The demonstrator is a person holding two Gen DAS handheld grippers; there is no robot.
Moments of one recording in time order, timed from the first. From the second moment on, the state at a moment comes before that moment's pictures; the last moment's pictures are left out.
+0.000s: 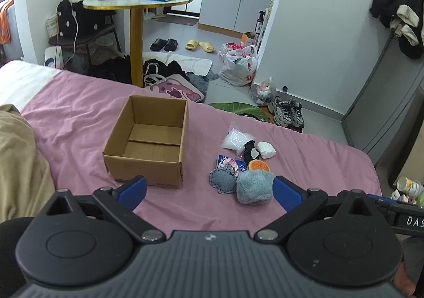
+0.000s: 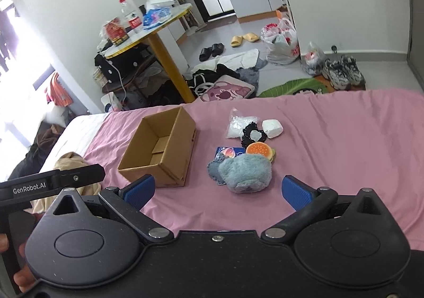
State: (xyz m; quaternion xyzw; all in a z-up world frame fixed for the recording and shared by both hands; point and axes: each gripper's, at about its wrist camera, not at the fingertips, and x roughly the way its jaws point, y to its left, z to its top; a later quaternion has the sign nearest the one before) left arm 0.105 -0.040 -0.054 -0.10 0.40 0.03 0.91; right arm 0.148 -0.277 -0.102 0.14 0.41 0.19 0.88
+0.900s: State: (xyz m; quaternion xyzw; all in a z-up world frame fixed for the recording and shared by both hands) left arm 0.217 -0.053 -0.152 -0.21 0.49 0.05 0.85; right arm 0.267 -0.286 -0.199 0.24 0.50 0.16 0.82
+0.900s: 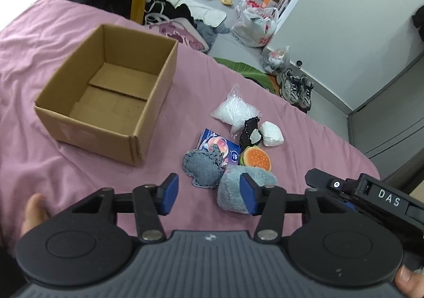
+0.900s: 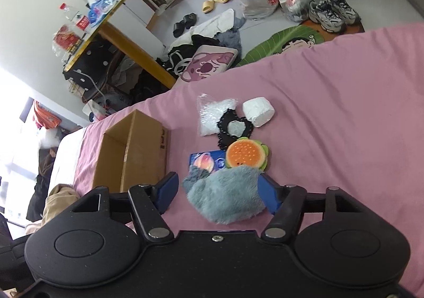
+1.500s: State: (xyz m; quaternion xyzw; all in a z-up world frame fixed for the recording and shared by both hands) left arm 0.288 -0.070 -0.210 -0.23 0.53 0.07 0.81; right arm 0.303 -0.294 -0.261 0.26 0.54 0.12 0.79
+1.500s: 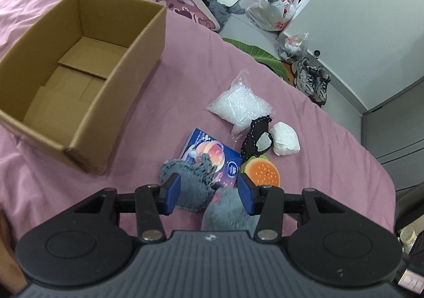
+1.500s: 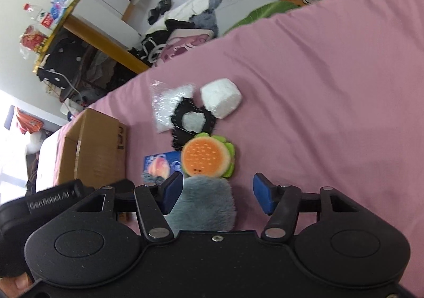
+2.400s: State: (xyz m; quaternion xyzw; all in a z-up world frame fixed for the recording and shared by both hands) left arm 0.259 -0.086 -0.244 -0.29 0.58 0.05 0.76; right arm 0.278 -0.299 -0.282 0.31 0.58 0.14 0.74
